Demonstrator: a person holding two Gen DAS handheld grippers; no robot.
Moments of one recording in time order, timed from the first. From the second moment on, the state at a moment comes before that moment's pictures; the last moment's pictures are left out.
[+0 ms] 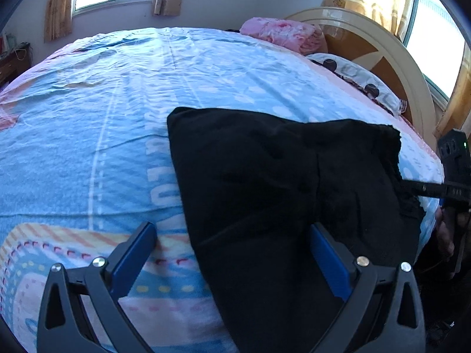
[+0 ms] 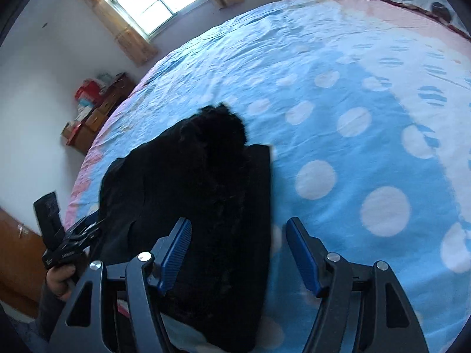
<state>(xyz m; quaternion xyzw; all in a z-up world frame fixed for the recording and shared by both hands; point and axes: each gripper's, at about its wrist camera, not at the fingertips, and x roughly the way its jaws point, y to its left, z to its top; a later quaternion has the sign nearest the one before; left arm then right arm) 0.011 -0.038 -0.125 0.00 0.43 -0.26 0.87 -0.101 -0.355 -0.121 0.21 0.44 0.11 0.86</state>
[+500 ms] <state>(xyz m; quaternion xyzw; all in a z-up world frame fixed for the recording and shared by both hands) 0.011 -0.046 -0.125 0.00 0.43 -0.27 0.86 -0.091 -0.359 -0.134 0.24 0.43 0.12 0.86</state>
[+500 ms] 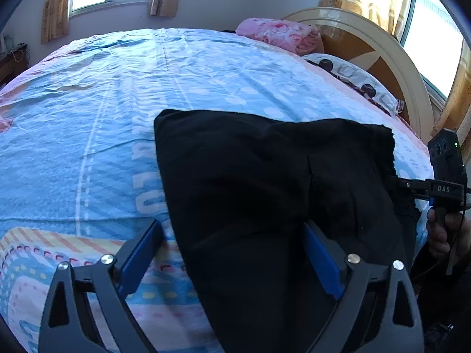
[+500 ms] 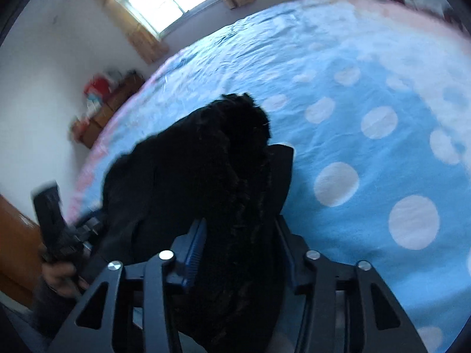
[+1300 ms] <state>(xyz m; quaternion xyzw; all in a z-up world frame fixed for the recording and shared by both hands) -0.010 -0.034 -0.104 -0.04 0.39 -0.30 0.87 -0.105 -0.329 -0.100 0.18 0.39 0.14 0.89</state>
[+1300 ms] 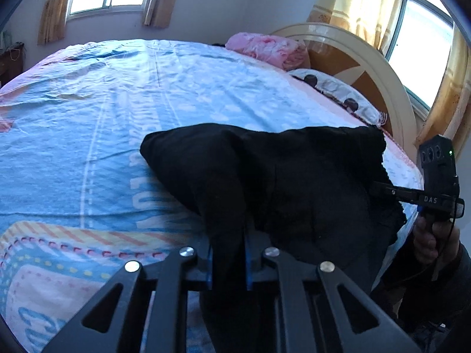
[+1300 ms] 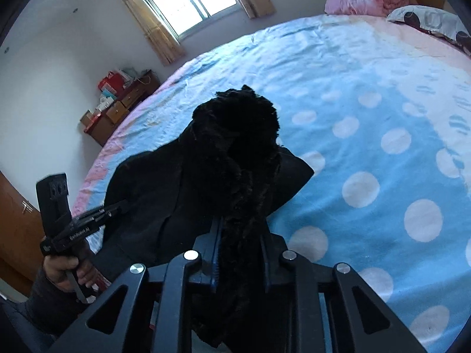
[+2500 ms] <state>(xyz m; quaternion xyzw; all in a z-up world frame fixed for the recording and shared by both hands) 0.065 0.142 -0.040 0.00 0.34 -0.10 0.94 0.132 -0.134 0.000 0.05 0.39 0.30 0.87</state>
